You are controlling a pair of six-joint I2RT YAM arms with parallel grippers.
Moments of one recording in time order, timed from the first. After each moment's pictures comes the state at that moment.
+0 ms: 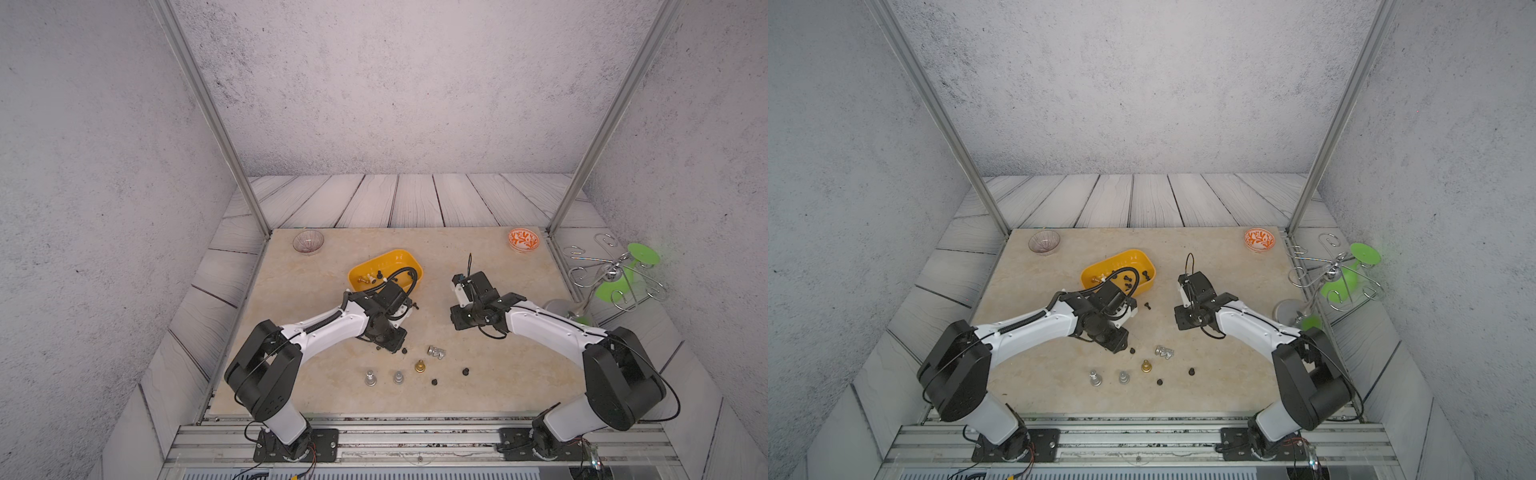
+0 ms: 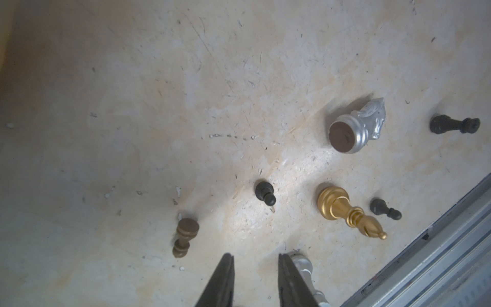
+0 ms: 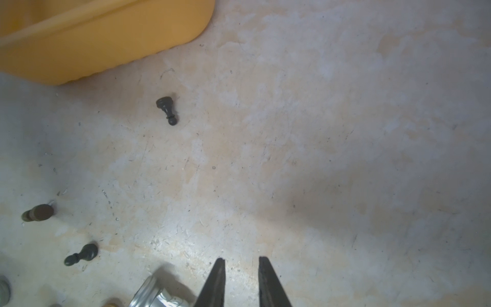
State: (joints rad) left arm -0.76 1.64 1.09 -0.73 0.18 -0.14; right arm 0.52 1.51 0.93 -0.45 -0.04 0.24
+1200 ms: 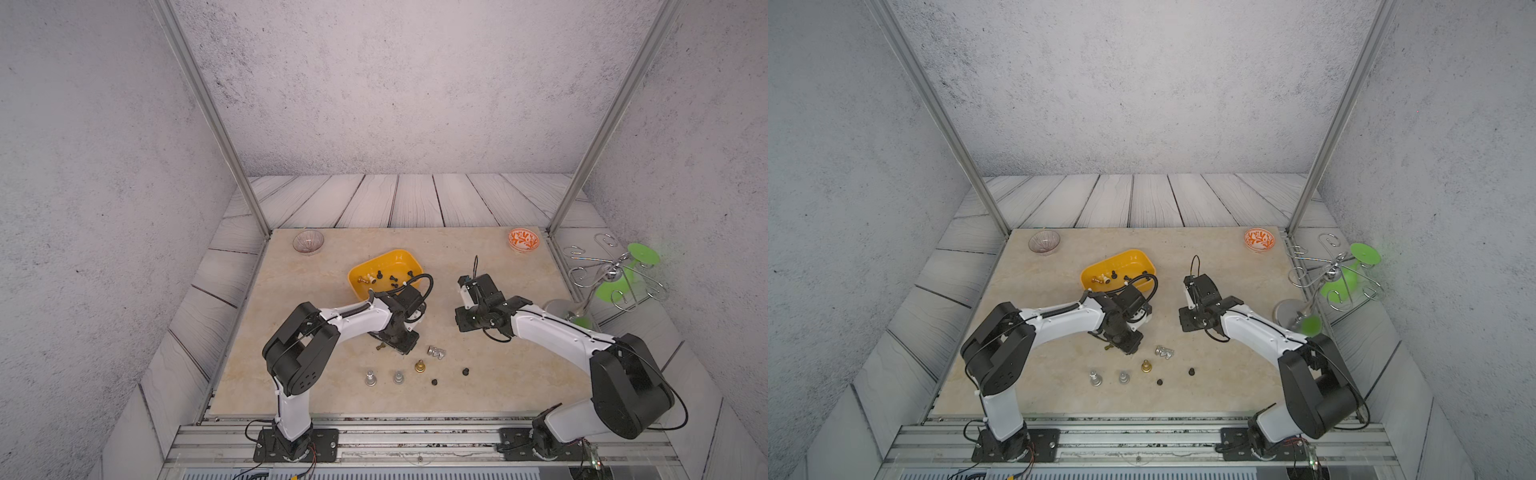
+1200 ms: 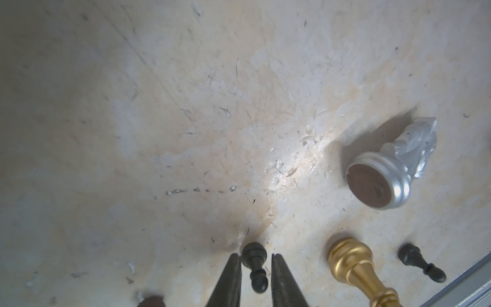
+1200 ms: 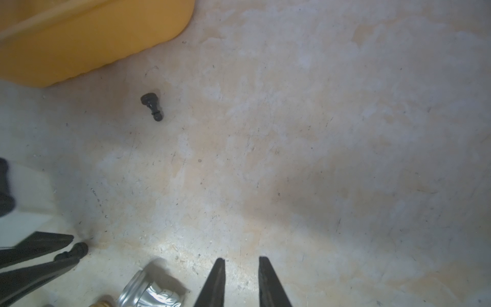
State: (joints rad) left arm -0.81 1.85 1.19 -0.71 0.17 -0.13; right arm 0.51 1.47 0.88 -0.45 -0.02 0.25
